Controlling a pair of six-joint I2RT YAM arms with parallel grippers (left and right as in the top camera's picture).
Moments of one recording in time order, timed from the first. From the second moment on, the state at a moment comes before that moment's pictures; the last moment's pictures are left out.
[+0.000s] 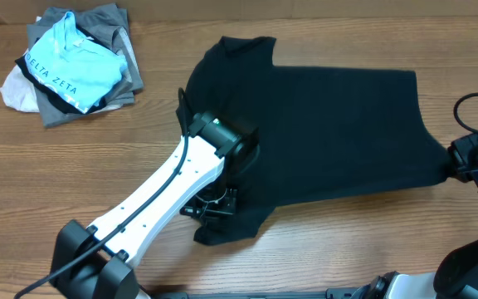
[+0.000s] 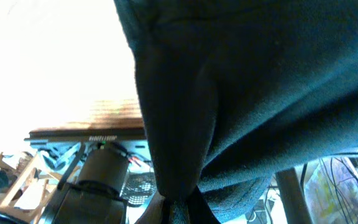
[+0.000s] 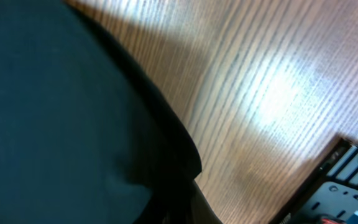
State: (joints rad) left arm -0.67 1.68 1.44 -1.68 0.09 -0.53; right arm -0.56 1.60 1.48 -1.43 -0.04 0.66
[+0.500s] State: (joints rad) left arm -0.67 1.66 1.34 -1.48 0.09 -0.55; right arm -0.56 1.60 1.40 -1.33 -0.04 0.65
